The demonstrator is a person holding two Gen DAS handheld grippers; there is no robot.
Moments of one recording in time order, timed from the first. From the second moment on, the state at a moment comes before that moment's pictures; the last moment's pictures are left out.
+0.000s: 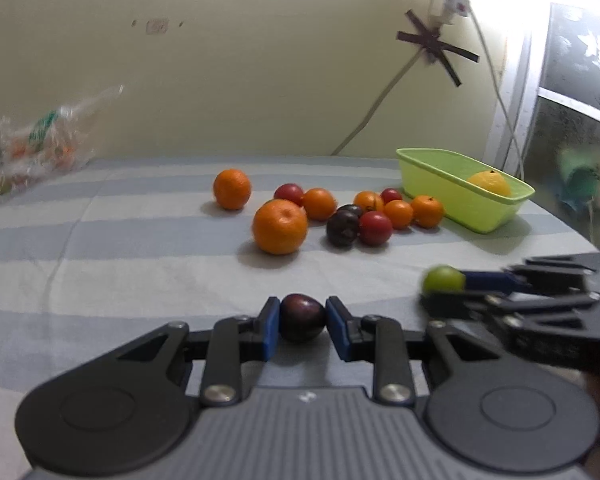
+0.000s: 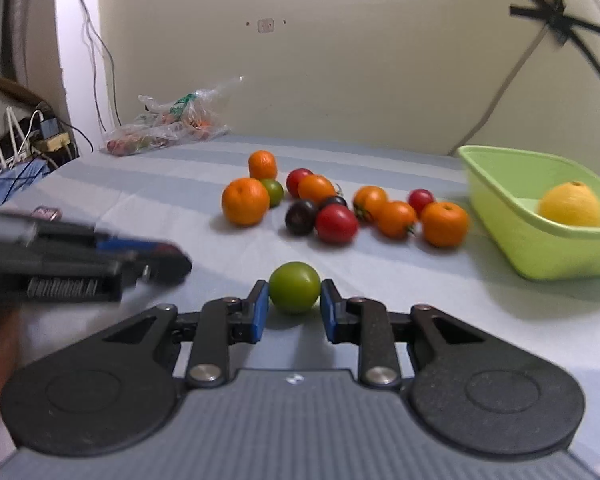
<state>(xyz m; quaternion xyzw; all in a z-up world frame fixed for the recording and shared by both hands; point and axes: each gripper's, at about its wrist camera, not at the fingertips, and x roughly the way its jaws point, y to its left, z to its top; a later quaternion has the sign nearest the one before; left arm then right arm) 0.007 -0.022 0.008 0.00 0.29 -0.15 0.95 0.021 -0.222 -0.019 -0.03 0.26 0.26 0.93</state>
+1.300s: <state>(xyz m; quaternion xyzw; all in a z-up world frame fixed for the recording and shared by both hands) 0.171 -0.223 0.043 -0.02 0.32 -0.28 0.91 0.096 -0.375 0.001 0.01 0.16 0.03 0.99</state>
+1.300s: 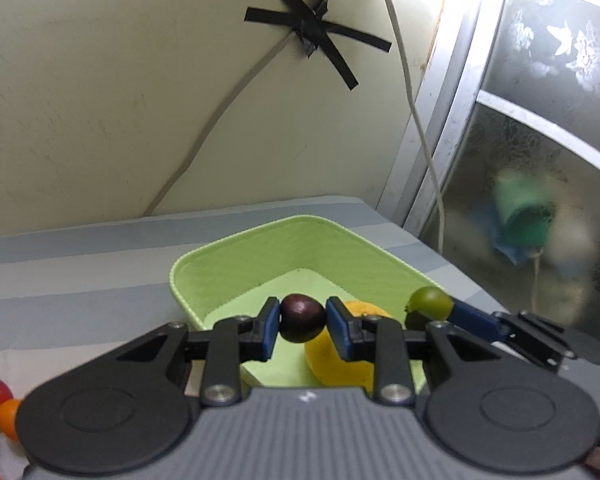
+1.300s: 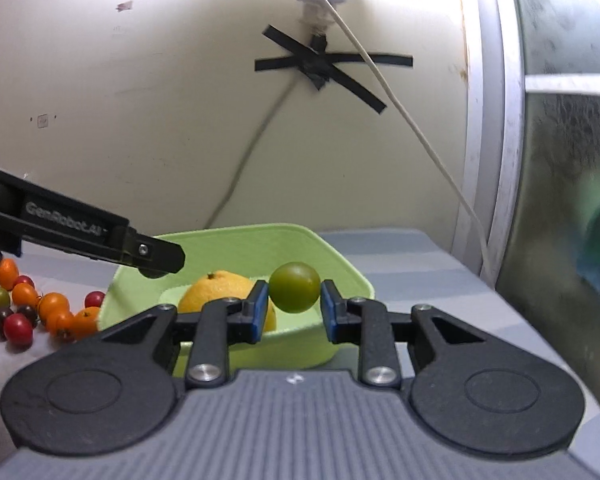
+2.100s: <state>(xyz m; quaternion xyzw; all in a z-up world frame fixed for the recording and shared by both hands) 0.037 -0.060 0.032 -0.01 0.26 -0.12 0.96 0.051 -0.340 0.000 0.00 0.06 0.08 1.00</state>
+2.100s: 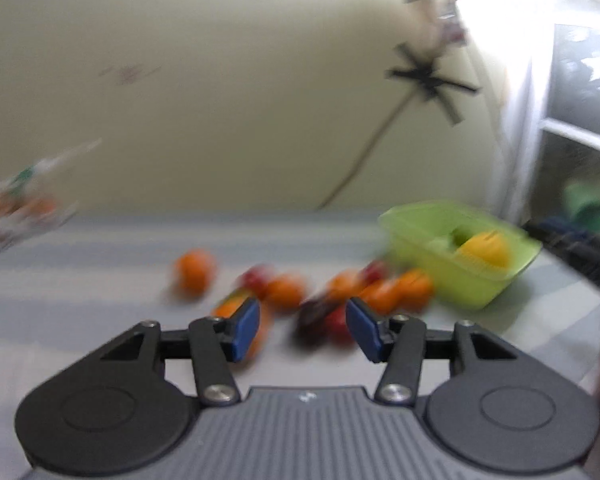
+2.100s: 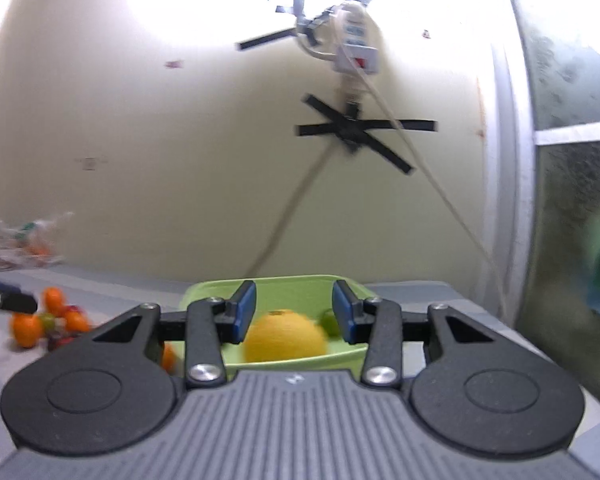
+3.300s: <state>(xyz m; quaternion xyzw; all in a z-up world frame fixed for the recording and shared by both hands) 0.058 -0.048 0.001 0.02 0.33 -0.05 0.94 0.028 -0.240 -0.020 0.07 0.23 0.16 0.96</state>
